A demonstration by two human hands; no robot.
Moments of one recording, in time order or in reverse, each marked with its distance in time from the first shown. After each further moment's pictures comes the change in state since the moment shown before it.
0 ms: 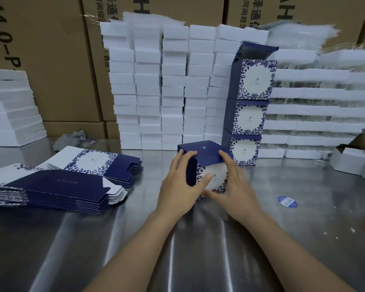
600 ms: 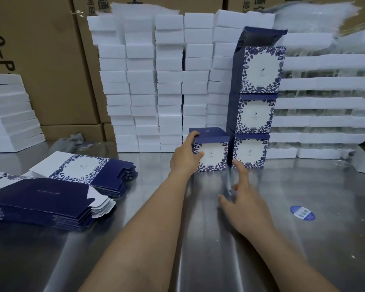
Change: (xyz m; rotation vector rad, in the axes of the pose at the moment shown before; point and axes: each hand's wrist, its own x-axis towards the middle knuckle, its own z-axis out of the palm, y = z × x) left_hand 0.143 -0.042 0.065 0.134 -0.061 -0.224; right_hand 0.013 0.041 0.012 -0.083 0.040 0.092
